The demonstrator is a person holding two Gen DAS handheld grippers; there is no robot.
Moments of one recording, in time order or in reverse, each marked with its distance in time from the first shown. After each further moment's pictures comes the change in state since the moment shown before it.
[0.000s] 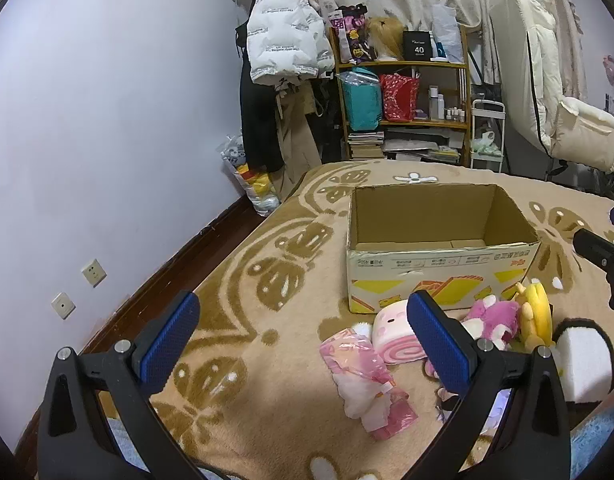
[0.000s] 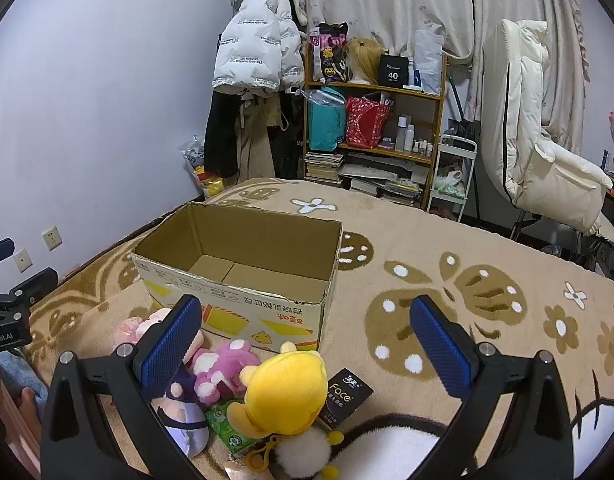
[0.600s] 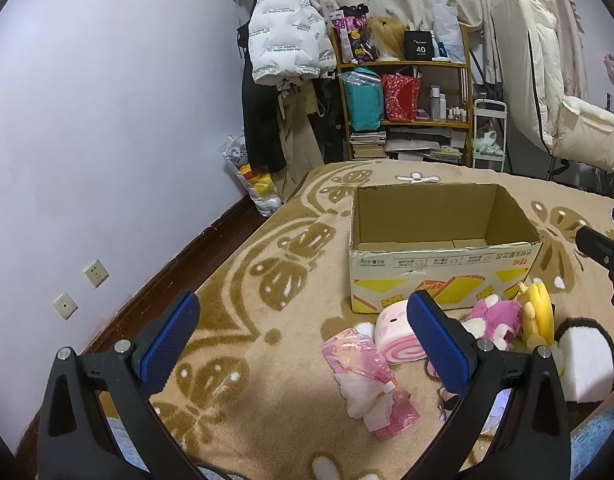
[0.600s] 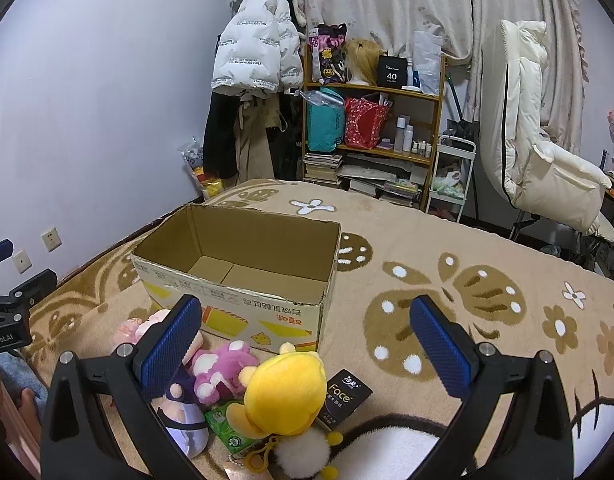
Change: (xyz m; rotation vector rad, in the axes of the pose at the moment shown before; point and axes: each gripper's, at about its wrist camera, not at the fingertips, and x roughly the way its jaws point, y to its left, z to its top) left arm -0.002 0.001 0.001 0.008 -0.003 0.009; right arm -0.004 -0.003 0.000 0.006 -0.005 0.000
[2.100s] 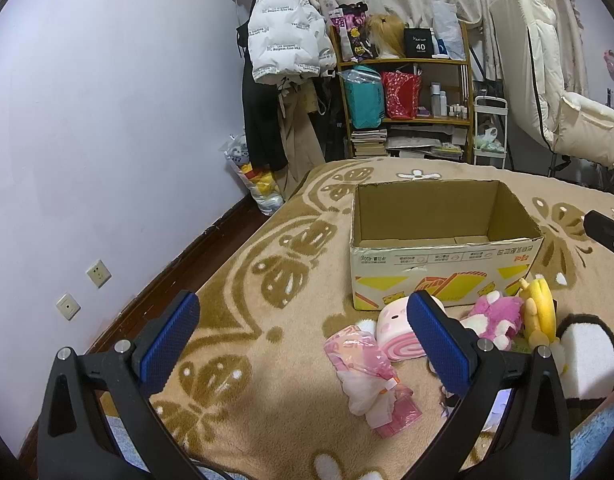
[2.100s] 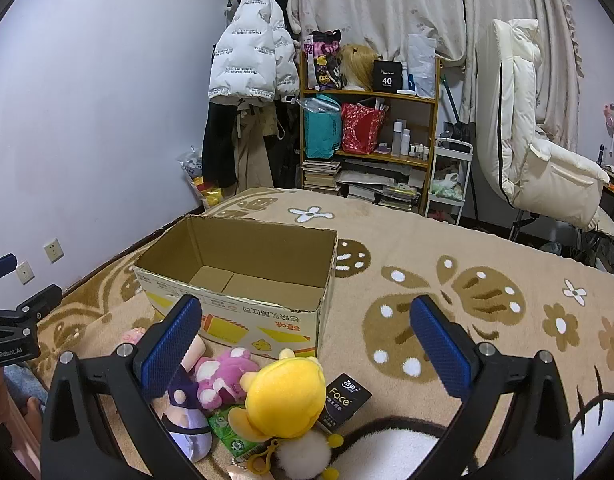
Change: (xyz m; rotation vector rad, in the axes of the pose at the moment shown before) left arm 0.000 0.000 -0.003 0.007 0.006 0.008; right arm -0.005 -0.005 0.008 0.034 -0.018 0.004
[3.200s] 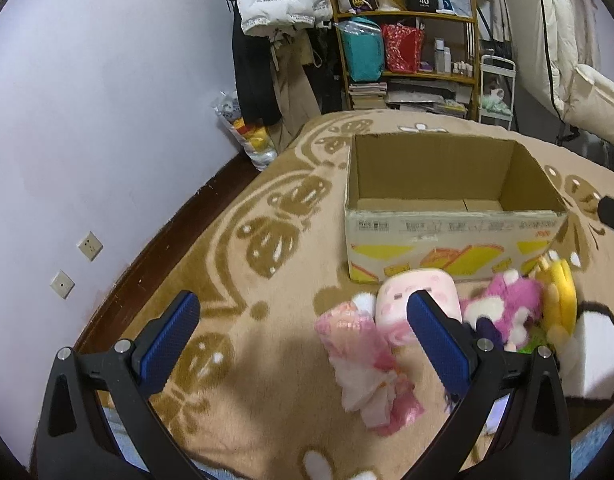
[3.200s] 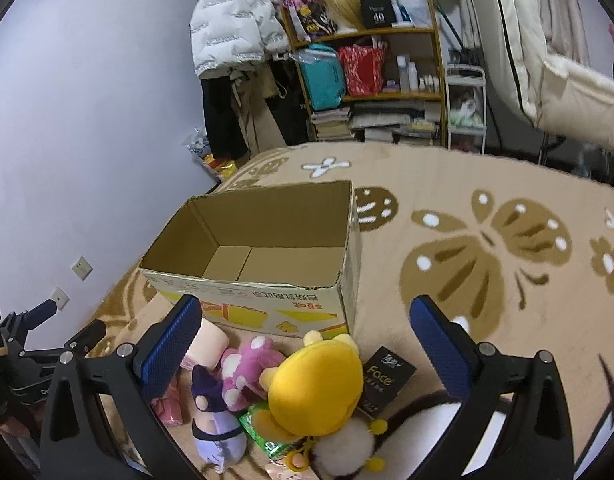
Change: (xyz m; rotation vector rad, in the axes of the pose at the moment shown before) left arm 0.056 -0.018 0.004 0.017 0.179 0.001; right arm 0.051 -0.014 -0.009 0.196 0.183 0.129
